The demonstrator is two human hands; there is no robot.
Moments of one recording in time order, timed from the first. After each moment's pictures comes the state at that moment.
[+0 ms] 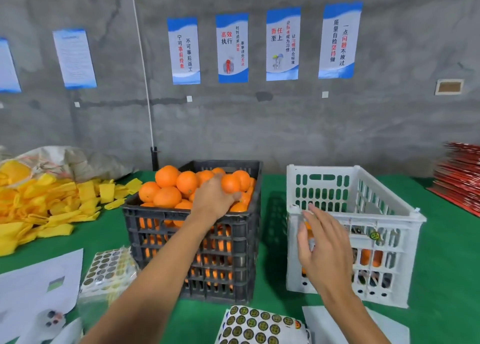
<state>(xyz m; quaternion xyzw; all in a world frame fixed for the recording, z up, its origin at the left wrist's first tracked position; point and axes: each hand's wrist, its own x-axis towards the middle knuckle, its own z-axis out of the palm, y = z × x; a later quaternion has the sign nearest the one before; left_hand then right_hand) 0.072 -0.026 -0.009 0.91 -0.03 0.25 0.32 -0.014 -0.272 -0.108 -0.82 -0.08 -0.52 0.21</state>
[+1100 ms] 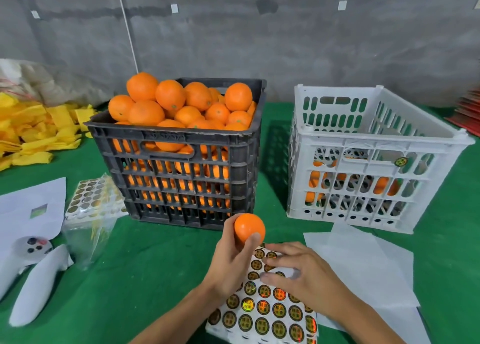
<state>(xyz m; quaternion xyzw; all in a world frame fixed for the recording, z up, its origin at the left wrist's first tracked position) -0.055 -0.059 -0.256 0.76 -0.08 0.02 0.64 -0.065 -0.266 -0.252 -0.92 -0.21 0.00 0.34</state>
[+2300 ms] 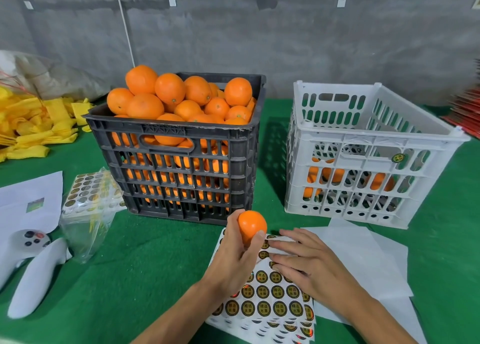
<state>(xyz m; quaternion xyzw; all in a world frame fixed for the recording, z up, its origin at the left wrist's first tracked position) -0.059 -0.064 -0.261 0.81 -0.12 0.04 0.58 -0.069 -0.284 -0.250 -0.88 -0.37 -0.23 0.20</state>
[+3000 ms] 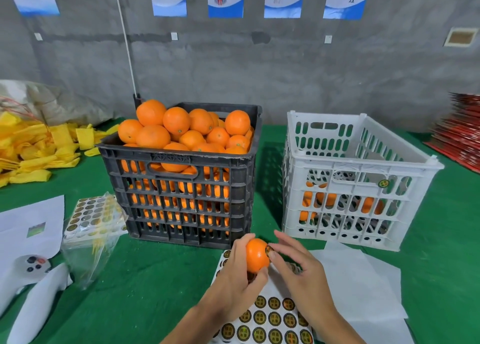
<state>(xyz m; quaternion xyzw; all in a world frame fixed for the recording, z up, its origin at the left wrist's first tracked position) -0.065 -0.061 -0.245 0.85 -0.19 0.01 0.49 -0.076 -0.238 -0.232 -0.80 -0.08 -0.16 0.57</state>
